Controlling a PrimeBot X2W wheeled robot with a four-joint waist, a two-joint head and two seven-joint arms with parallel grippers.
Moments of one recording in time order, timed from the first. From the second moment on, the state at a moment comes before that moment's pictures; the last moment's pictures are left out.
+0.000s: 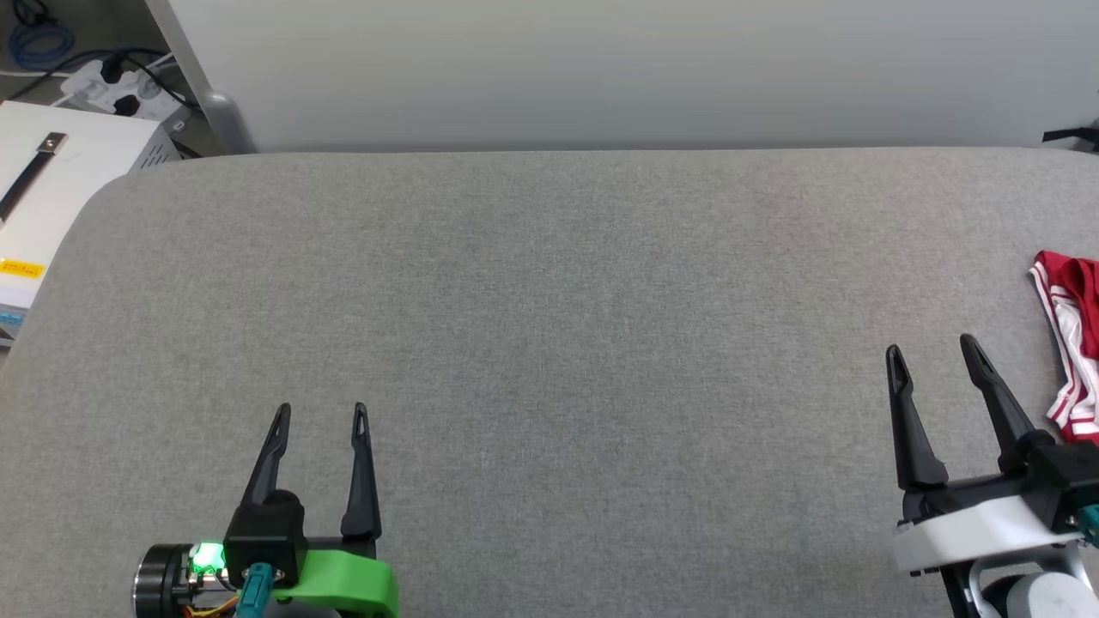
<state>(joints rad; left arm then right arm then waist) 0.07 0.14 -0.12 0.00 -0.06 0.13 -0.26 0.00 -0.14 0.00 -0.04 0.12 0.13 -0.26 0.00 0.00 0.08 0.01</state>
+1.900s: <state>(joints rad) 0.12 0.09 -0.08 0.01 -0.05 0.05 -0.19 0.11 -0.09 -0.02 -0.05 0.09 0.13 -0.20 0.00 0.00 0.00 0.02</state>
